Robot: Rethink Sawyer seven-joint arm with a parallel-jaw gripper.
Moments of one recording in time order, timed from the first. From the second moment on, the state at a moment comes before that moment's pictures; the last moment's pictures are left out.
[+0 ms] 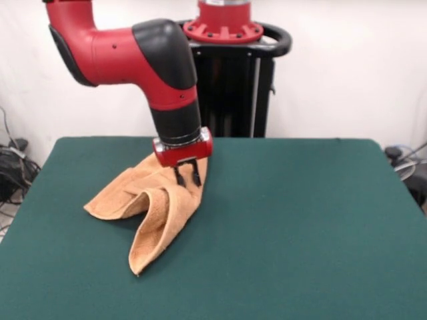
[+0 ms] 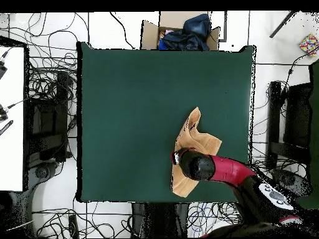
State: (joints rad) arm -0.77 -0.48 0.29 1.92 -0.43 0.27 1.31
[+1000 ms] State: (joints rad) arm -0.79 -0.51 0.29 1.85 -0.42 0.41 1.31
